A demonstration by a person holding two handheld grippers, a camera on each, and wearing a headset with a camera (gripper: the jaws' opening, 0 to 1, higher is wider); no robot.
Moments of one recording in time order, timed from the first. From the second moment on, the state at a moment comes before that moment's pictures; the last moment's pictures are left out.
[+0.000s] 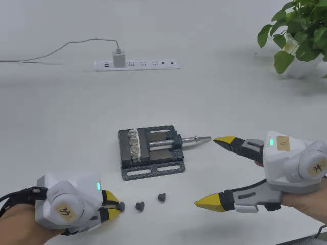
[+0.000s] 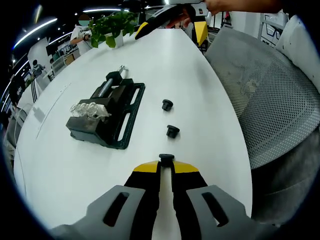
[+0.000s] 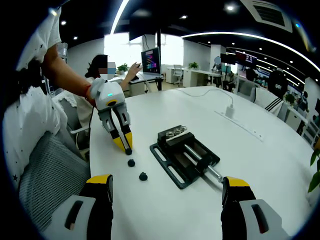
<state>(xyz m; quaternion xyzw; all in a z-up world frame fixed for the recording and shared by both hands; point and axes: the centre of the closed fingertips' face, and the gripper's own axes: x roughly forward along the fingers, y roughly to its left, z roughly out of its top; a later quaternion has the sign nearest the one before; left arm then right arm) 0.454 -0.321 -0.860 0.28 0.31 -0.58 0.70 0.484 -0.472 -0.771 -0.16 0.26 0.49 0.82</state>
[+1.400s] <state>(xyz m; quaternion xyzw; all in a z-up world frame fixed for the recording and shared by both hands) 0.467 -0.366 -0.729 0.16 0.20 -0.57 0.78 0.474 -0.410 -0.705 -0.12 0.26 0.57 0.77</state>
